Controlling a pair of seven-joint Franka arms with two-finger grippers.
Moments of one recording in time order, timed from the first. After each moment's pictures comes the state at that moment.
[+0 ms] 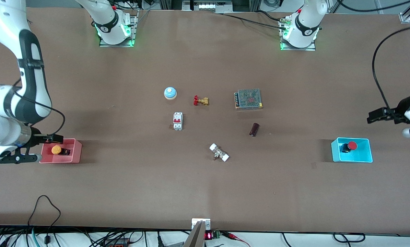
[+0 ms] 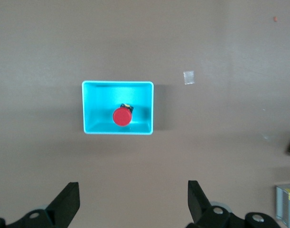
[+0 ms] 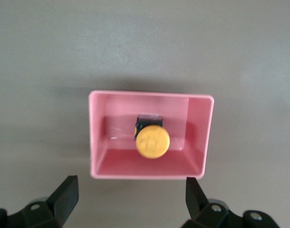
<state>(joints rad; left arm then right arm) 0.11 0.27 0.06 -1.64 -0.01 1.87 0.18 0.06 0.60 -0.23 -1.53 0.02 2.06 -0.25</state>
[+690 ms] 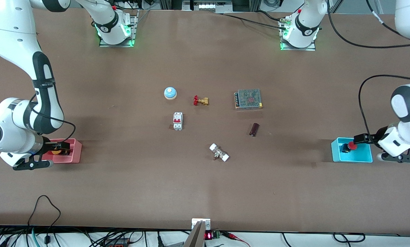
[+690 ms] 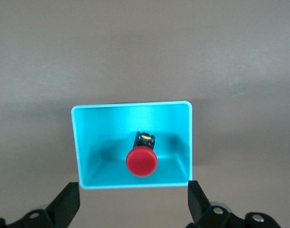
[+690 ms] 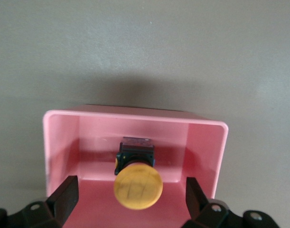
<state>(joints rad) 0.16 0.53 0.06 -1.64 -0.01 2.12 0.28 0.04 0.72 -0.23 -1.52 0.02 2.18 -0.28</state>
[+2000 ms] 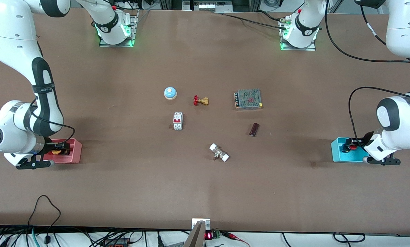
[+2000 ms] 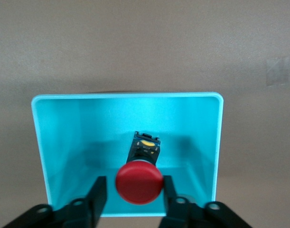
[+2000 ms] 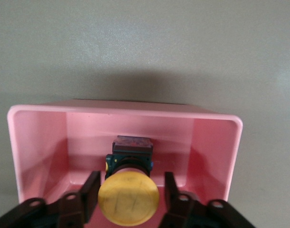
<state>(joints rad) 0.17 0.63 0.06 -1.64 -0.01 2.16 0.26 0.02 0.75 -0.23 -1.52 0.07 2.19 -0.30</state>
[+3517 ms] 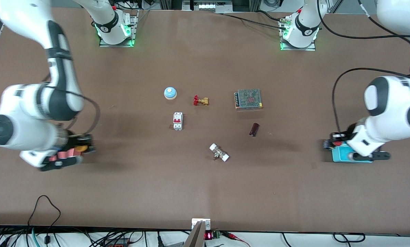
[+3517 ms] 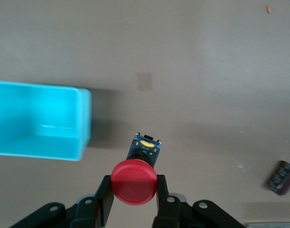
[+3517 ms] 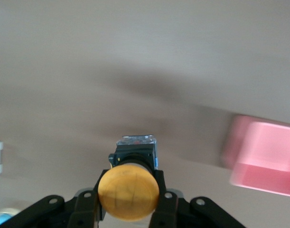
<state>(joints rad) 0.02 0.44 -0.05 -1.65 -0.01 1.97 -0.10 0.32 0.62 -0.21 -1.33 0.16 1.81 -0.12</state>
